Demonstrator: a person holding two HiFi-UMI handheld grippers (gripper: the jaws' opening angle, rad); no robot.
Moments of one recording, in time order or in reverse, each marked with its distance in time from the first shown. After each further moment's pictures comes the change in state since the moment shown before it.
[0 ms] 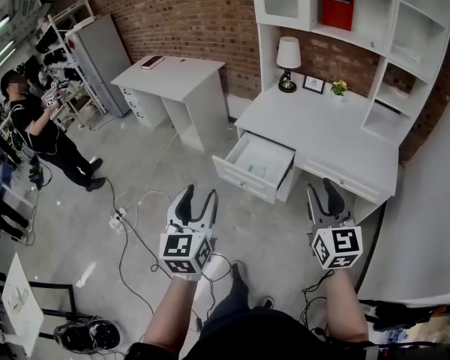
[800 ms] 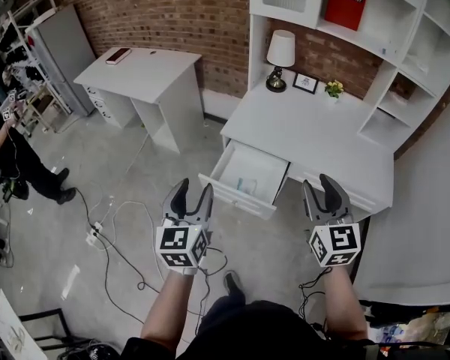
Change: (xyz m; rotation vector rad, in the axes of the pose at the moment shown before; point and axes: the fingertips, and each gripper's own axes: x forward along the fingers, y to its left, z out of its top) left arm 0.188 0.120 -0.036 -0.081 0.061 -0.103; right arm 0.187 -0.006 -0.015 -0.075 0.099 -0.094
